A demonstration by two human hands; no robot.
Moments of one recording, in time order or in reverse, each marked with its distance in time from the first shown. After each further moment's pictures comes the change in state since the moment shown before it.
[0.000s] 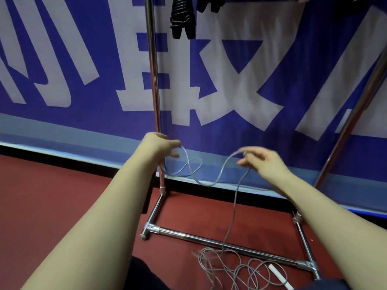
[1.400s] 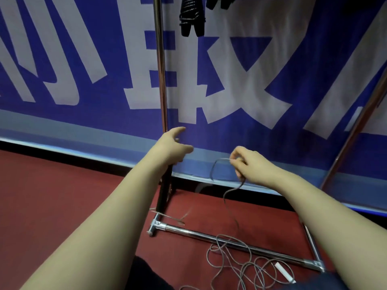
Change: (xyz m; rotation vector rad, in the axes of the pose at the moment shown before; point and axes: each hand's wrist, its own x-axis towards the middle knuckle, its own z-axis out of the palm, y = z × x) left_hand -0.015 -0.002 -0.001 0.133 -0.134 0.150; right_hand -0.003 -0.024 0.035 -0.636 -0.324 -0.129
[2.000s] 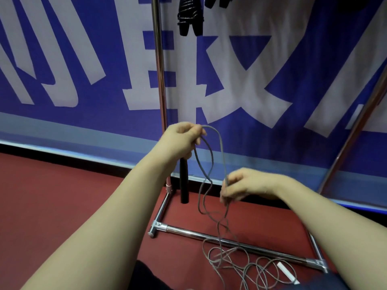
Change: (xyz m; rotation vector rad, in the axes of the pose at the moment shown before) left_hand -0.006 0.014 0.009 -0.376 -0.069 0.207; right_hand -0.010 0.001 0.013 0.361 -0.581 0.142
